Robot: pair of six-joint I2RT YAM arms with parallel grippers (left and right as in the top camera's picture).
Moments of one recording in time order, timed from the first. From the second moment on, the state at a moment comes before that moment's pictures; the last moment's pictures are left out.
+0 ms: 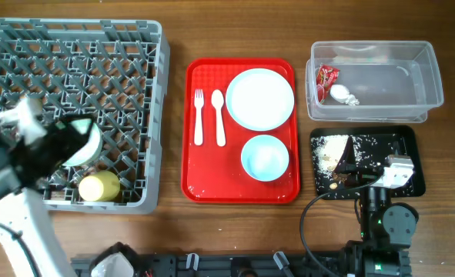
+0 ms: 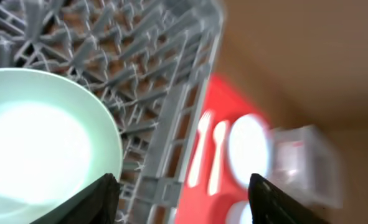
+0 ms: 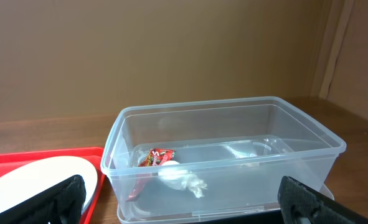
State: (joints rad) left arm 0.62 1.13 1.00 -0.86 0.70 -0.14; right arm -0.11 0.01 0.01 0.00 0.00 0.04
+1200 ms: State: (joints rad) left arm 0.05 1.41 1.12 -1.00 -0.32 -0.52; right arm -0.11 0.01 0.01 0.00 0.00 0.04
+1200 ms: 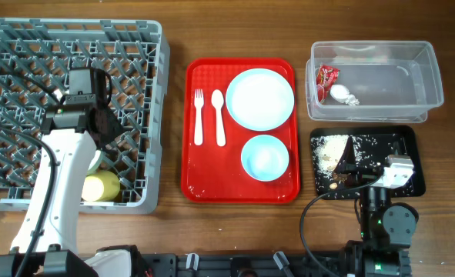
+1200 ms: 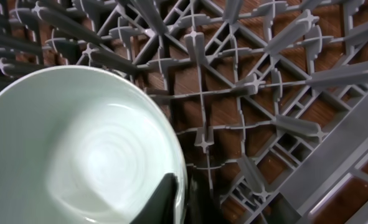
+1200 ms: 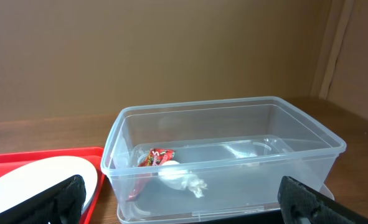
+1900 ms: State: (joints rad) left arm 0.12 1.33 1.16 -0.99 -0.14 -0.53; right arm -0.11 0.01 0.01 0.00 0.00 0.04
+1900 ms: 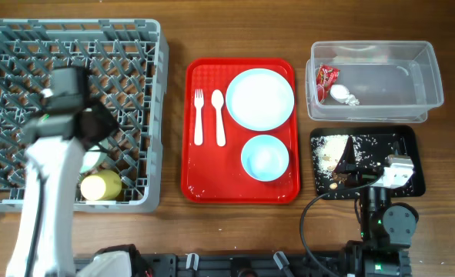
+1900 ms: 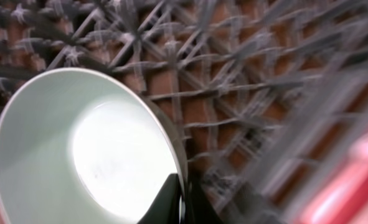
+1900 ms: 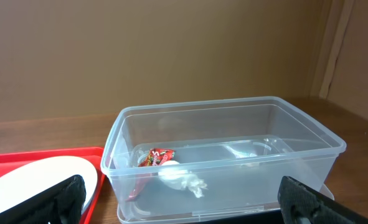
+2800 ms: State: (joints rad) left arm 1.06 1.67 0.98 -0.78 1.53 0.07; right arm -0.11 0.01 0.01 0.00 0.00 0.04
